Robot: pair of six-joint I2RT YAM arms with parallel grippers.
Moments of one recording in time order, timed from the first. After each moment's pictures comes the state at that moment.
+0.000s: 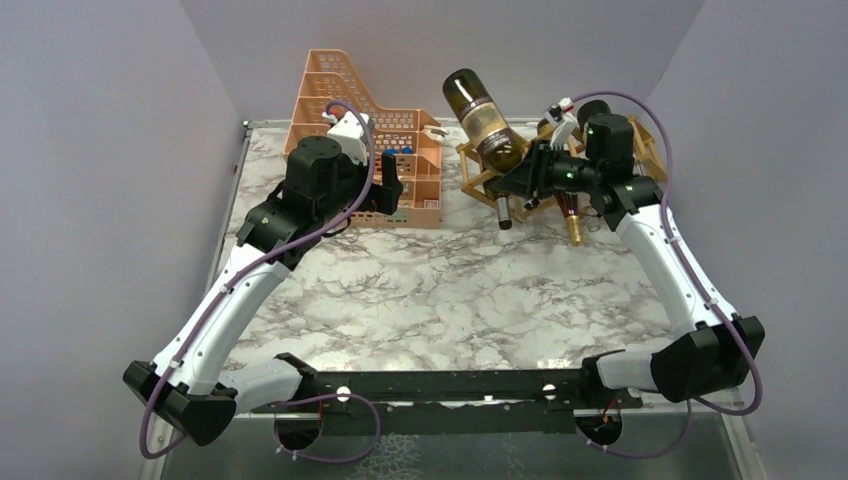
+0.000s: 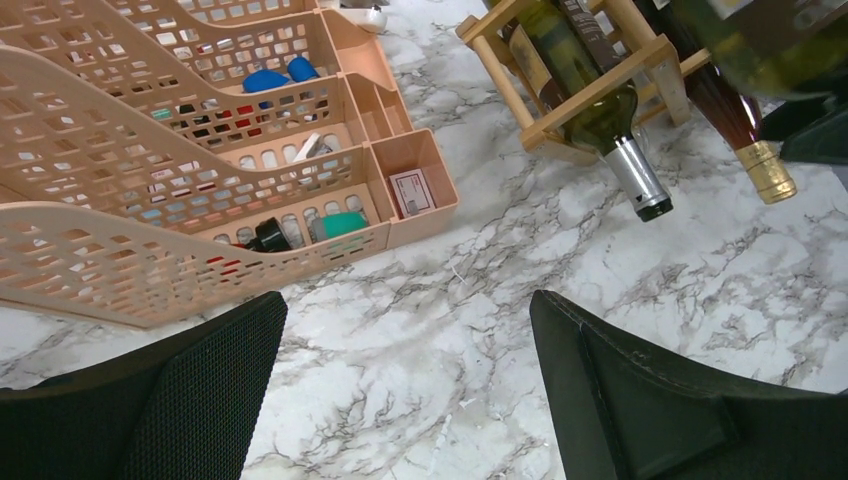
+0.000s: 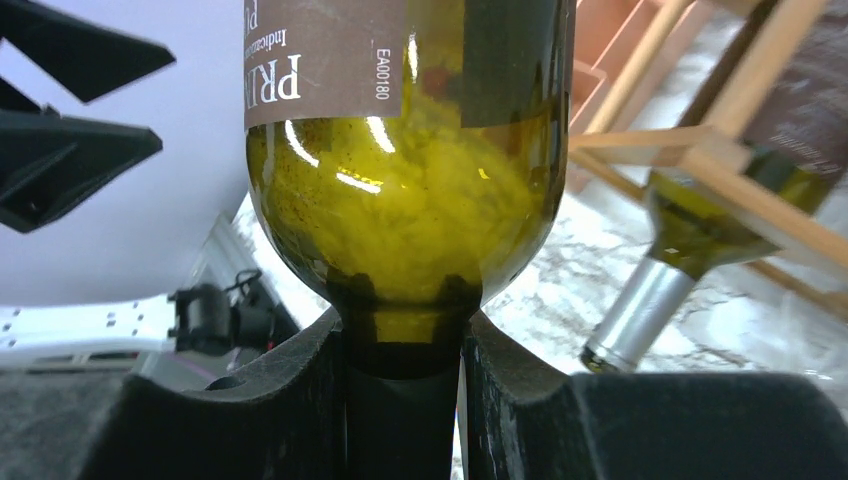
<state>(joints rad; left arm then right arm) -0.52 1.14 1.35 -0.59 -0.04 -0.20 0.21 1.30 1.30 -0.43 -0.70 0.34</state>
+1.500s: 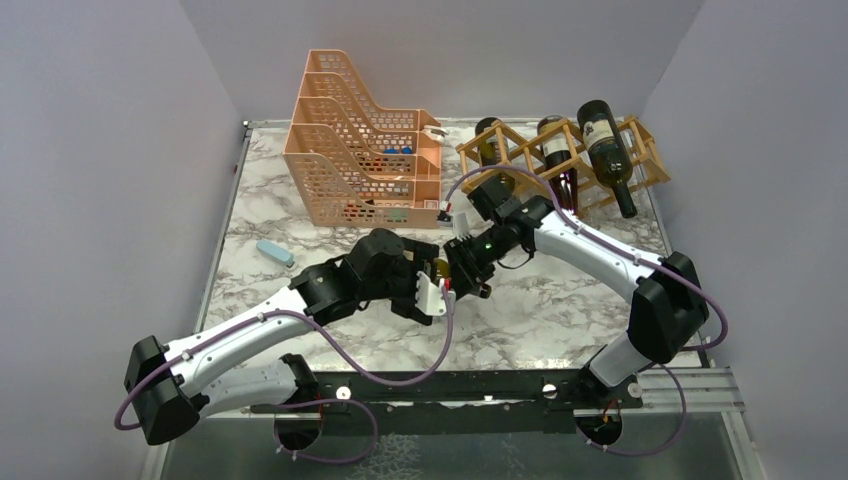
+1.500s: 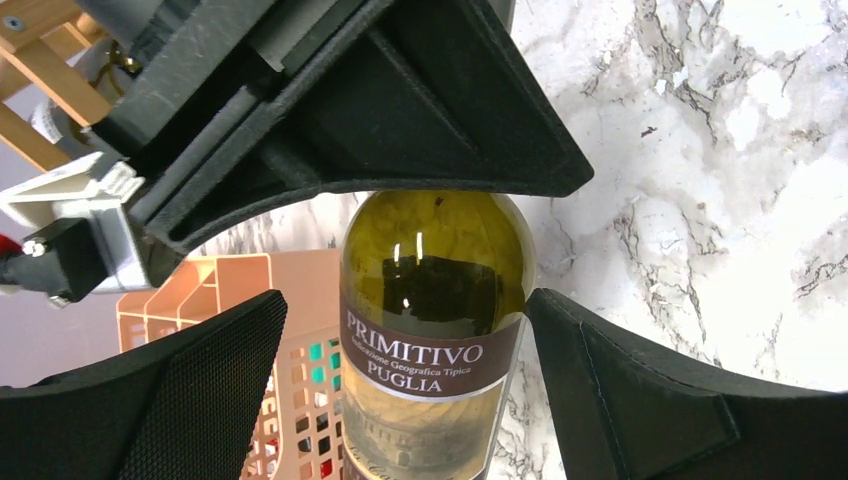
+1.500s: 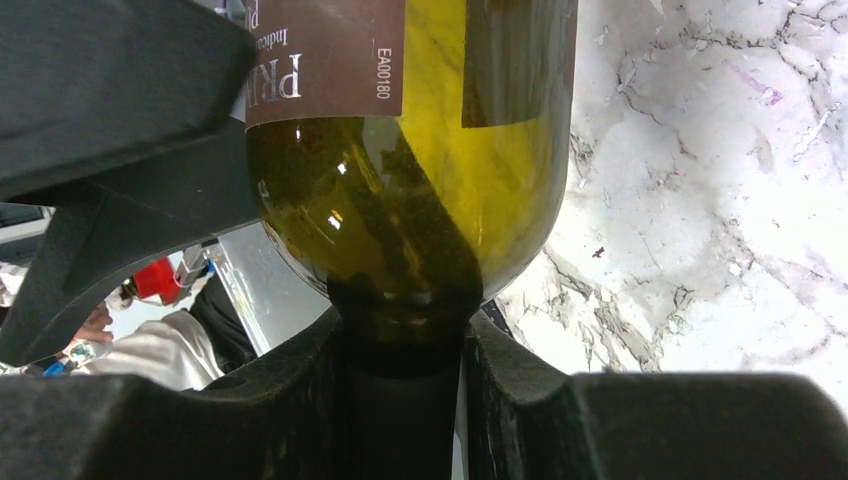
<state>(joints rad) -0.93 1.03 0.84 -0.39 0.21 0.93 0.69 1.57 1.22 -0.81 -0.77 0.10</state>
